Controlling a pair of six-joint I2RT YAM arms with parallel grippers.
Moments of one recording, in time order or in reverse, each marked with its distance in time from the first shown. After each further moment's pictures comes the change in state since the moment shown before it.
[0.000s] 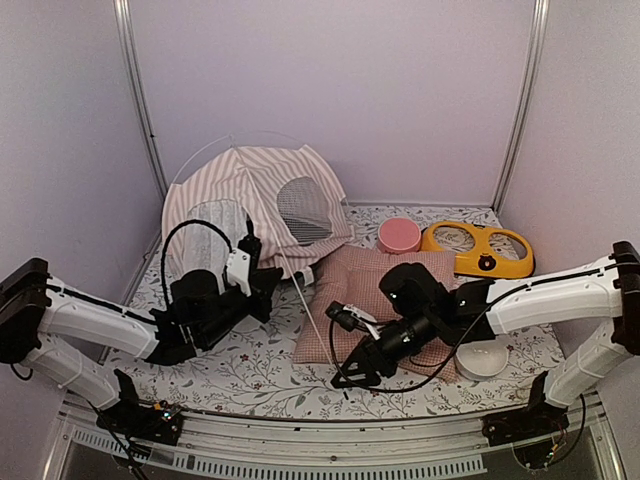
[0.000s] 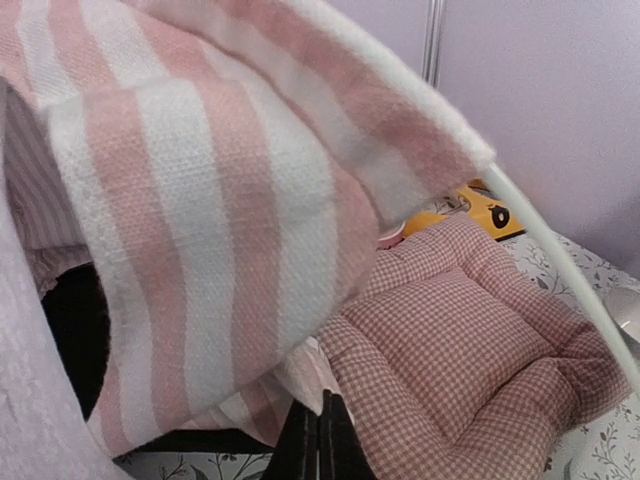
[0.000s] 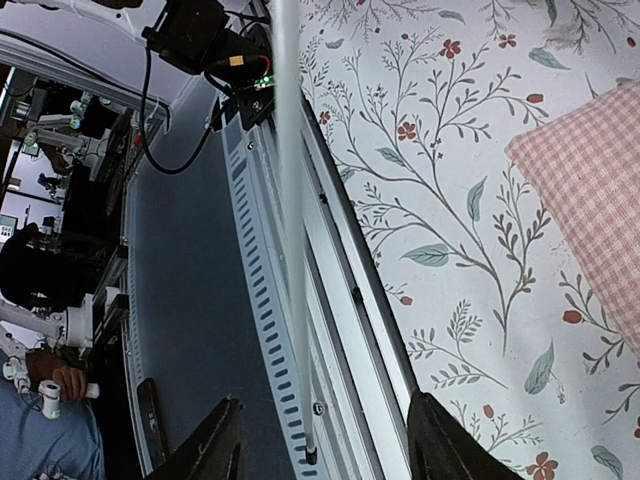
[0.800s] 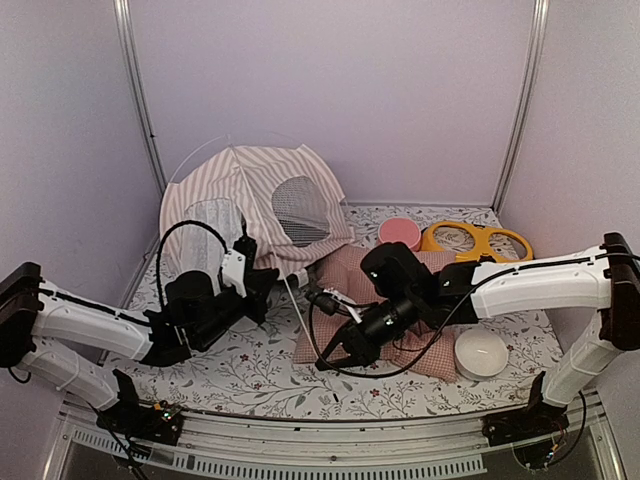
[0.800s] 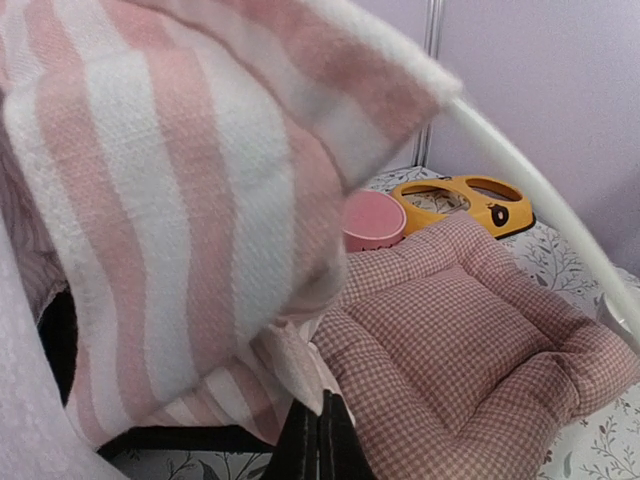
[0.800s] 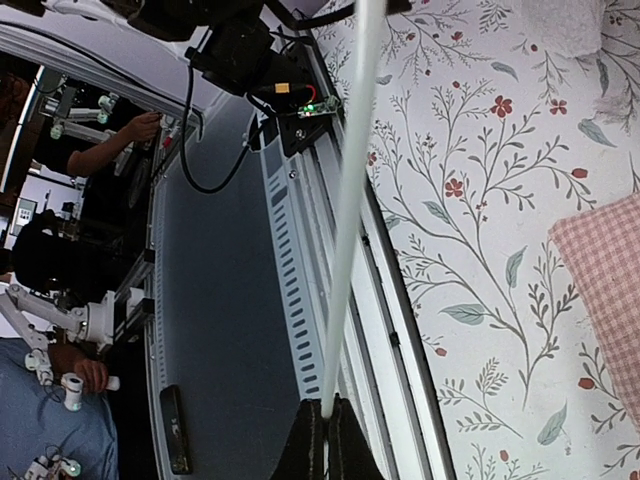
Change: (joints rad) left arm 0.000 -0.048 -0.021 -0.026 0.000 0.004; right arm -0.006 0.095 0.188 -0.071 -0.060 -0.027
